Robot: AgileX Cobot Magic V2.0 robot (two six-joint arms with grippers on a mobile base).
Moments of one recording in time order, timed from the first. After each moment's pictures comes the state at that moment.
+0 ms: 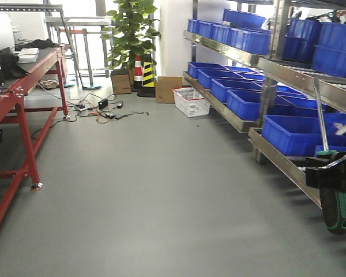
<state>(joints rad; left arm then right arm) 0.01 1.17 -1.22 -0.50 0.57 0.43 0.15 1.10 -1.11 0.09 0.54 -0.08</state>
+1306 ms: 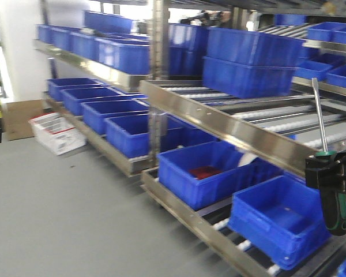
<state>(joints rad) 0.01 1.17 -1.22 -0.50 0.57 0.43 0.15 1.10 -1.11 0.09 0.54 -0.08</state>
